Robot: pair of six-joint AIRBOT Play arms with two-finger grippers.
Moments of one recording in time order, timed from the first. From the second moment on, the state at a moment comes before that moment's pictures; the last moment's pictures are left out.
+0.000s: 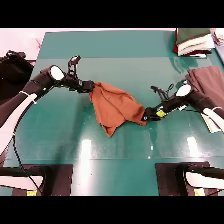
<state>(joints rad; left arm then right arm) -0.28 -1.52 1.29 1.09 -0.84 -1.51 0.14 -1.38 0.88 -0.94 1.18 1.31</state>
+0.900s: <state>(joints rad) -0.26 -0.97 1.72 1.29 -1.08 -1.51 -0.11 -0.96 1.67 -1.00 1.41 1.32</state>
